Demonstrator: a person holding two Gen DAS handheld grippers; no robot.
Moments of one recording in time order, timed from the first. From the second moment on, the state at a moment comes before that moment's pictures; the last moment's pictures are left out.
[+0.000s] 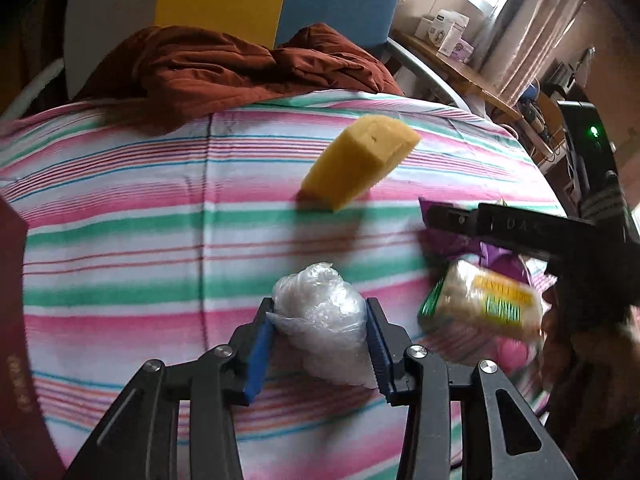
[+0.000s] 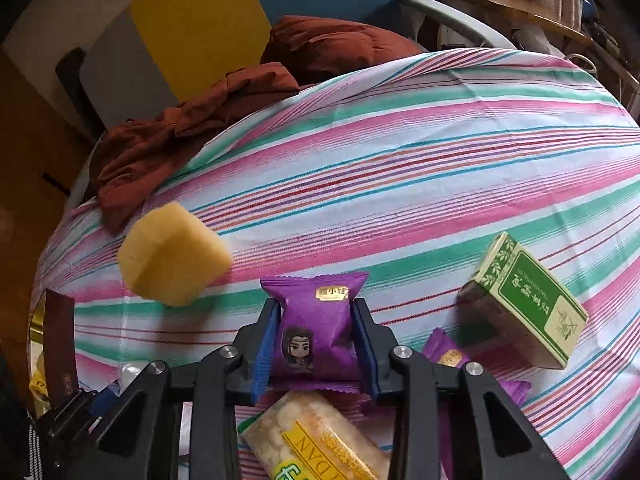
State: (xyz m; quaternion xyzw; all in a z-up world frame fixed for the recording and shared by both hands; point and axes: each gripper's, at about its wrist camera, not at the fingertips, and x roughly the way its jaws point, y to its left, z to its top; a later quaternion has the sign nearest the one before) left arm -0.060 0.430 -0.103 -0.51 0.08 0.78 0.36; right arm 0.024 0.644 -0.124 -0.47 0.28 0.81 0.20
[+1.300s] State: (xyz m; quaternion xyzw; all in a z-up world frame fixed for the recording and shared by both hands) left arm -0.033 0.183 0.022 -0.36 0.04 0.88 0.30; right arm 0.009 0.429 -0.001 -0.37 0.22 0.90 0.01
